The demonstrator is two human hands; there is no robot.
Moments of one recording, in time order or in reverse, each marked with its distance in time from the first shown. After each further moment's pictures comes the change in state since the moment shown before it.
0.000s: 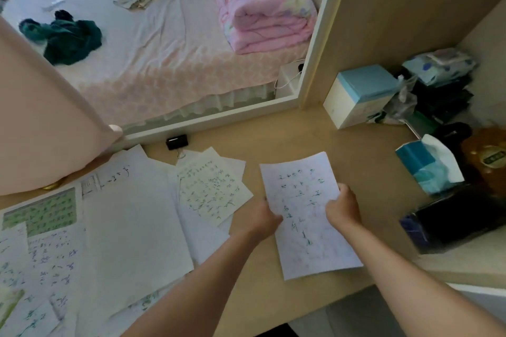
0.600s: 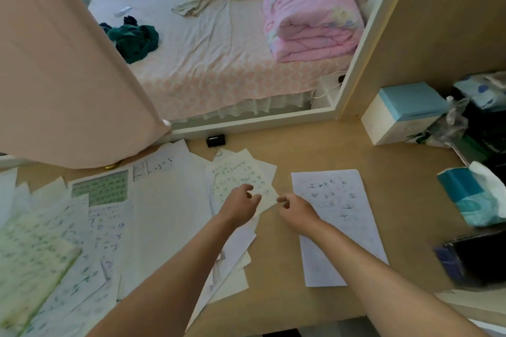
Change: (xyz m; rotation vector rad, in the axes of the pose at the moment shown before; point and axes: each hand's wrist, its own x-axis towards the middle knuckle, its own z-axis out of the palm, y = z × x) left_hand -0.021 -0.023 -0.084 -0.087 0.220 -0.068; right_hand -0.072 -0.100 0.050 -0.136 -0.617 -0.297
